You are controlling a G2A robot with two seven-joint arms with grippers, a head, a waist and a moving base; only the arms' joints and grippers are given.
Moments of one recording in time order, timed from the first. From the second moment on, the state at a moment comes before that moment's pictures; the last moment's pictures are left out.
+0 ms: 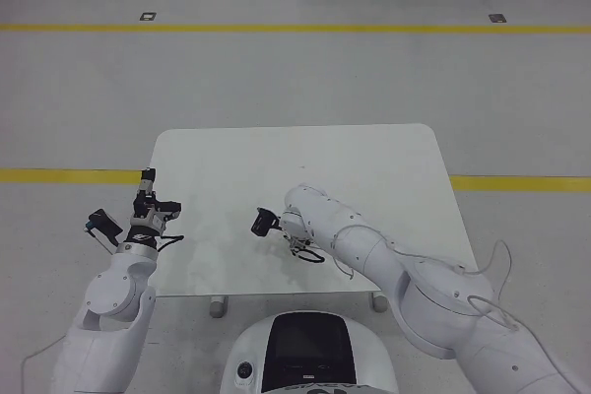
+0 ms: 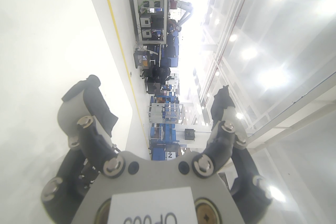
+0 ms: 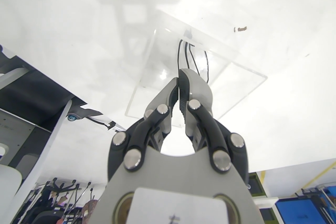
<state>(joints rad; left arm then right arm) 1.73 -1.15 -1.60 -1.80 -0.42 0.00 0.00 -0.55 -1.74 0.17 -0.54 -0.77 -0.34 1.07</state>
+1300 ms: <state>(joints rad) 1.73 -1.15 -1.60 -1.80 -0.42 0.00 0.00 -0.50 -1.61 0.17 -0.80 -0.61 -0.34 1.13</state>
